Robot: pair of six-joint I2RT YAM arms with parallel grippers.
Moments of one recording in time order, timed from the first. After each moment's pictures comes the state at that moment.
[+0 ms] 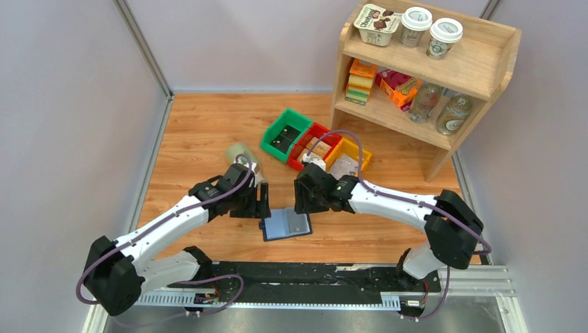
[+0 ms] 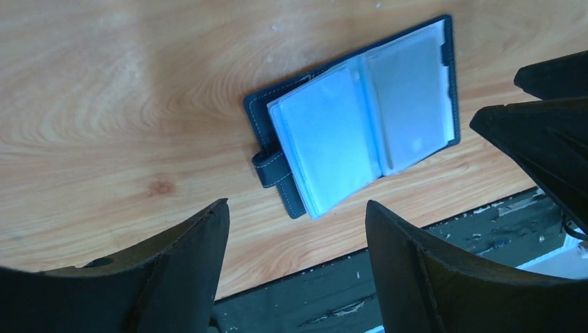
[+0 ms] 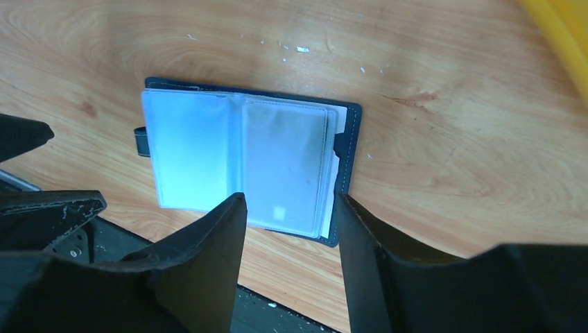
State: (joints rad) left arm -0.65 1.05 0.73 -0.68 0.05 -0.58; right arm 0.97 1.50 1.00 -0.45 0.11 0.76
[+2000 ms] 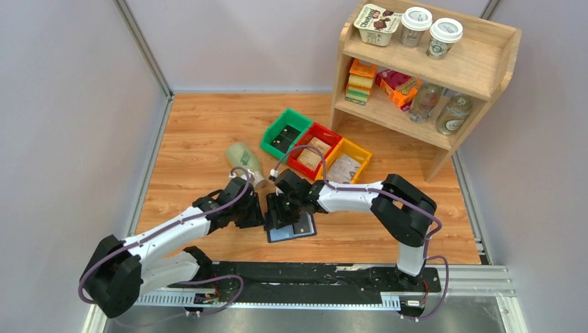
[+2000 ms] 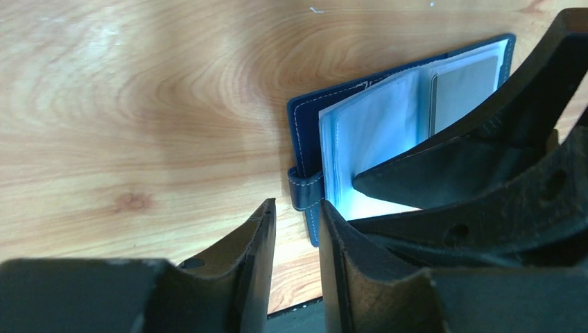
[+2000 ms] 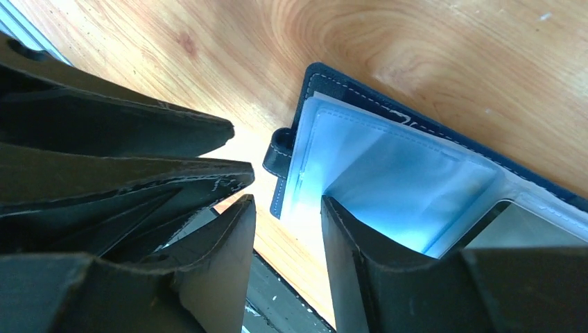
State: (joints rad) left arm -0.67 1.09 0.51 -0.44 0.06 -0.75; right arm 1.02 1.85 1.08 -0.16 -0.32 0.76
